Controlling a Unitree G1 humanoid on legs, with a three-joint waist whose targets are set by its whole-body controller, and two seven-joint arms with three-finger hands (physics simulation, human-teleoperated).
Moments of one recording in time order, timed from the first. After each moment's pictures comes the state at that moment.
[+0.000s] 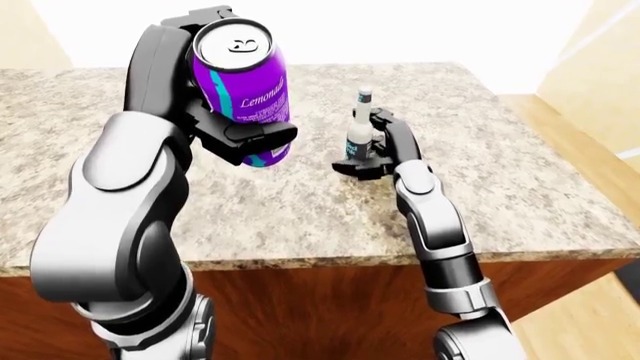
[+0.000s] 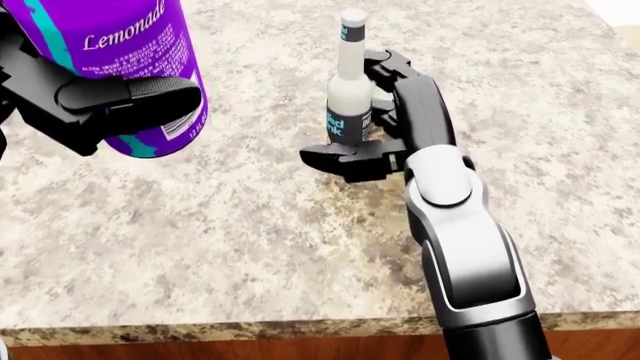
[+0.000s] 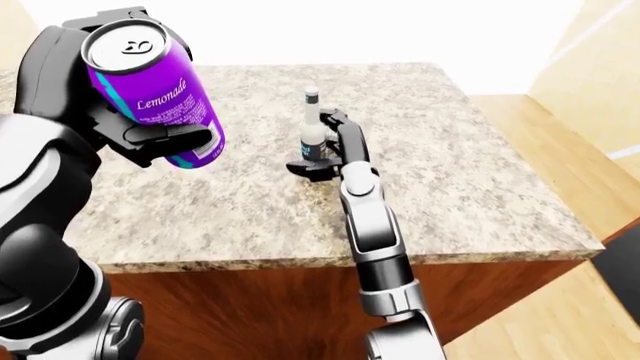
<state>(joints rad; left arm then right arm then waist) -0.90 0.27 0.12 -0.65 -0.03 1.29 -0.07 -0.74 -0.03 0.00 0.19 -0.16 0.57 -0.04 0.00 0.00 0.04</state>
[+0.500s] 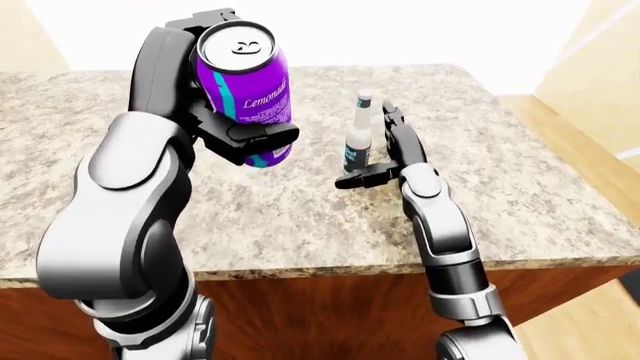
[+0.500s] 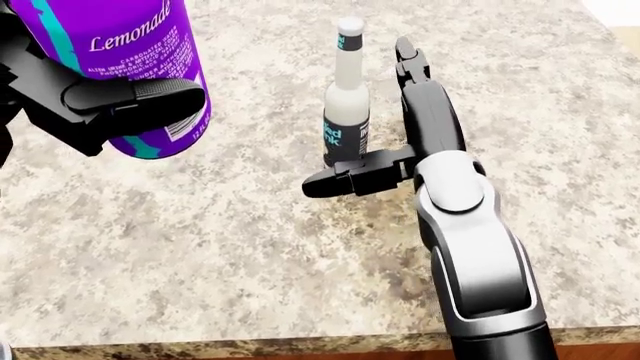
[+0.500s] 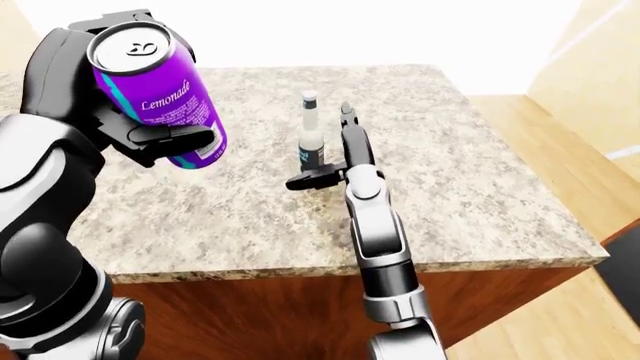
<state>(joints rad) -0.90 0.27 0.12 -0.64 -0.03 1.28 -0.07 -0.70 -0.04 0.00 0.13 -0.18 0.62 -0.01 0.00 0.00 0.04</state>
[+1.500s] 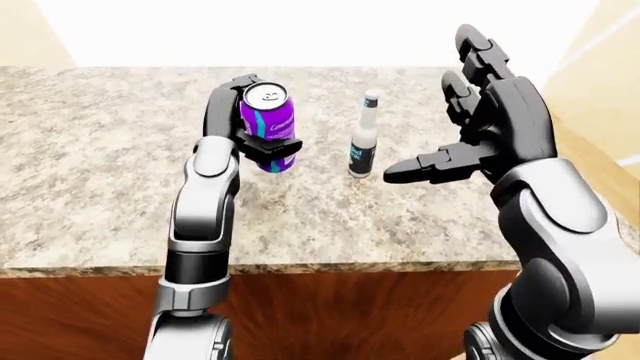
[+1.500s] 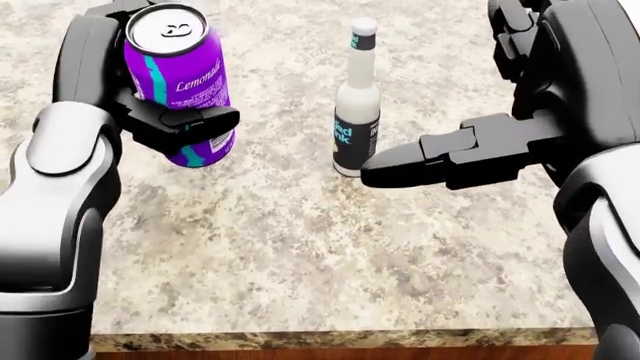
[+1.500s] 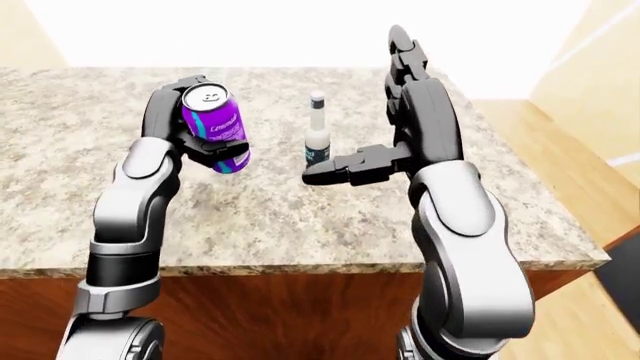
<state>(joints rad) -0.80 0.16 0.09 0.08 0.07 0.60 0.01 -0.70 -0.19 -0.11 -0.80 -0.03 1.26 0.10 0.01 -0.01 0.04</state>
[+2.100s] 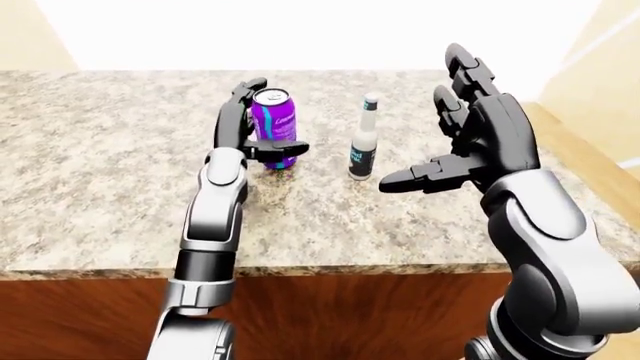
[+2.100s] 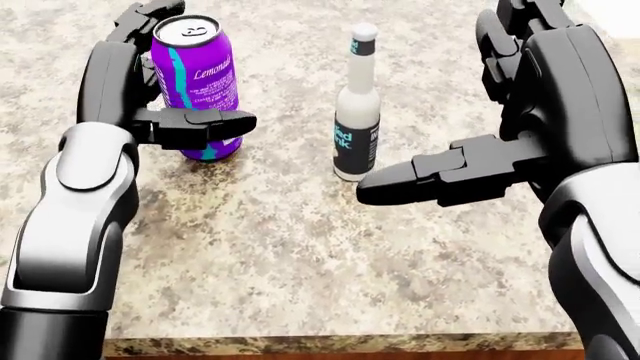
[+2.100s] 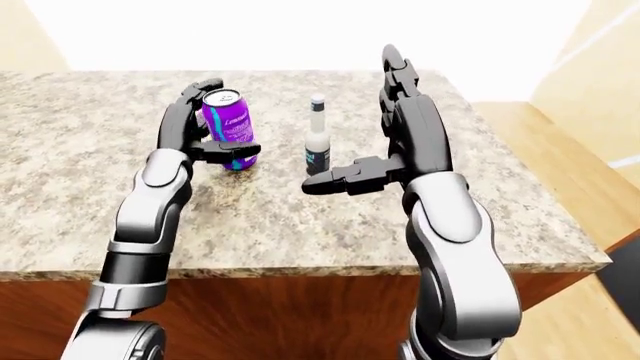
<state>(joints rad) -0.78 0.15 0.07 0.23 0.08 0.44 0.04 -0.63 -0.18 -0.09 -0.77 0.00 1.19 0.07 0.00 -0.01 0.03</state>
